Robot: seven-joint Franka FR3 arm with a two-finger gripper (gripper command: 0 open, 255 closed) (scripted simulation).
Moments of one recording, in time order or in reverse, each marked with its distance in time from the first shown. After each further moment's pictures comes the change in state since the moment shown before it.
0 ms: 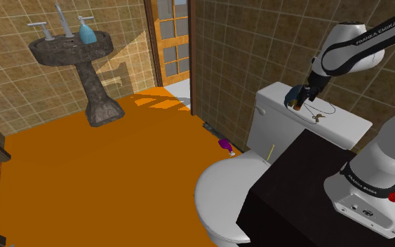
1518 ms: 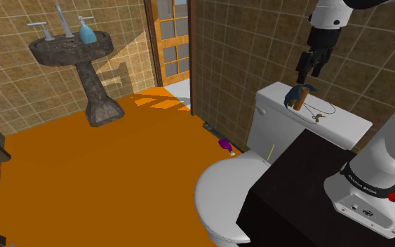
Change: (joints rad) arm 0.183 -0.373 0.365 0.252 0.233 -0.789 0.260
